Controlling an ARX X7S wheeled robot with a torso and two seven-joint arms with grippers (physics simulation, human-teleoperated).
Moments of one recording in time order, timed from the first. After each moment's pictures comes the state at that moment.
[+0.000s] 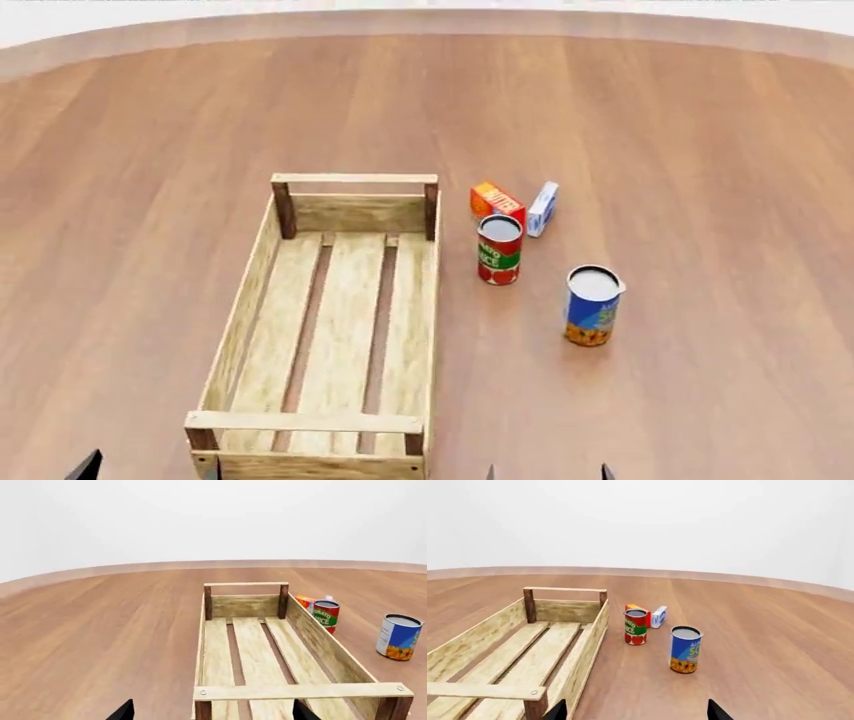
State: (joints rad) left arm -0.01 -0.07 0.09 -0.01 -0.06 0.00 -0.07; right arm 0.00 0.07 -0.09 0.04 0.03 -0.07 0.07
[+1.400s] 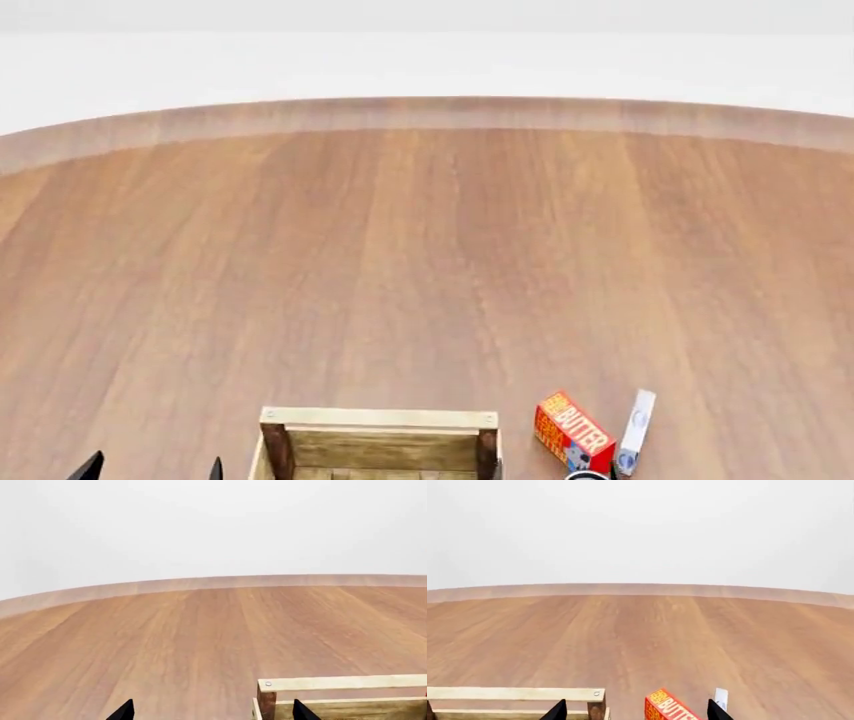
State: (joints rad) left arm -0.01 -0.13 0.17 -0.02 -0.12 0.01 -0.15; right arm 0.01 0.14 -0.16 -0.01 0.13 -0.02 0.15
